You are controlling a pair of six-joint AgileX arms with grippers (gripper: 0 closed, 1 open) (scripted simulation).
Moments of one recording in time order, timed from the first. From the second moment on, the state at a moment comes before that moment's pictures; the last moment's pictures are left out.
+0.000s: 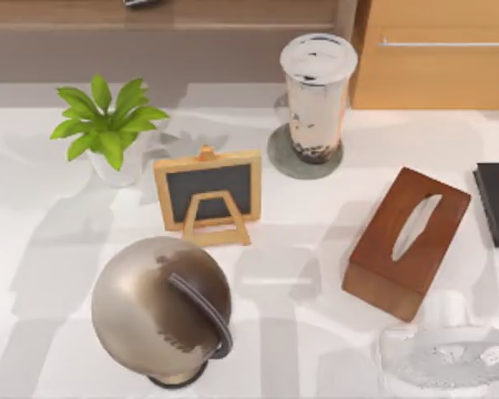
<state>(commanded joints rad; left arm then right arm) -0.37 1.95 1.91 0.04 -0.33 0.02 0.00 0.00 0.00 0.00 0.00 0.00</state>
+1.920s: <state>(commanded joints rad) -0.04 0.11 0.12 0.04 -0.02 -0.01 0.00 0.00 0.00 0.00 0.00 0.00</state>
